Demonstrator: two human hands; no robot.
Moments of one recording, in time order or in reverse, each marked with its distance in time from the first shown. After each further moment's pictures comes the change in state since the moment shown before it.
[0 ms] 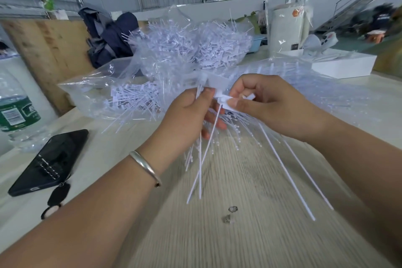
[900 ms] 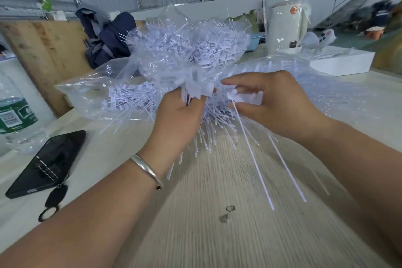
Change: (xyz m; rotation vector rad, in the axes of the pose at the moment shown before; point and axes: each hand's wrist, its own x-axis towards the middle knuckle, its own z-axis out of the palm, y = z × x) left_hand 0.007 -0.013 -0.001 0.165 0.208 0.126; right_hand -0.002 0.010 0.002 -0.241 0.226 -0.126
